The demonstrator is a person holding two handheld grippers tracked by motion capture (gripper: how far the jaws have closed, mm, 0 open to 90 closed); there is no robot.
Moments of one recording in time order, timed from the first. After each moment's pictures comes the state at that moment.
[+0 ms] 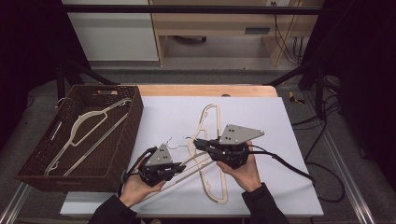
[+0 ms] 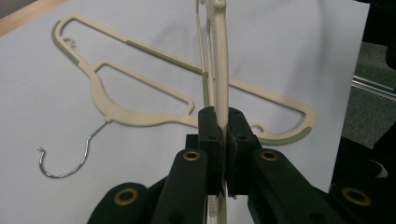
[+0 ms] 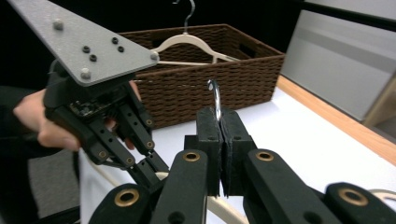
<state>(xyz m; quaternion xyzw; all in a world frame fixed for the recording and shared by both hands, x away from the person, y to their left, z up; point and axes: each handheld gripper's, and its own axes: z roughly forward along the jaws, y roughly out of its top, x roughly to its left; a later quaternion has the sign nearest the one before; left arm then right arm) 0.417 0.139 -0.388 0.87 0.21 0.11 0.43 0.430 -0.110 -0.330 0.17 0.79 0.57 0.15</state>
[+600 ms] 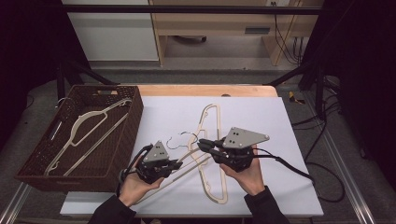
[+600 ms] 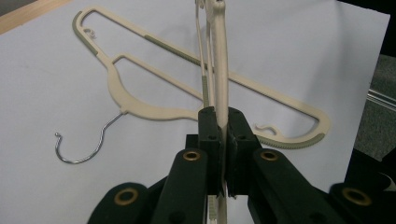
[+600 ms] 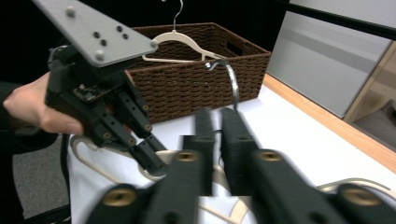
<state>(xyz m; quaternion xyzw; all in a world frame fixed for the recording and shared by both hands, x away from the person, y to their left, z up) 0.422 0.146 -0.388 0.86 0.25 0.12 0.42 0.420 -0.116 -0.330 0.18 0.79 0.56 0.18</state>
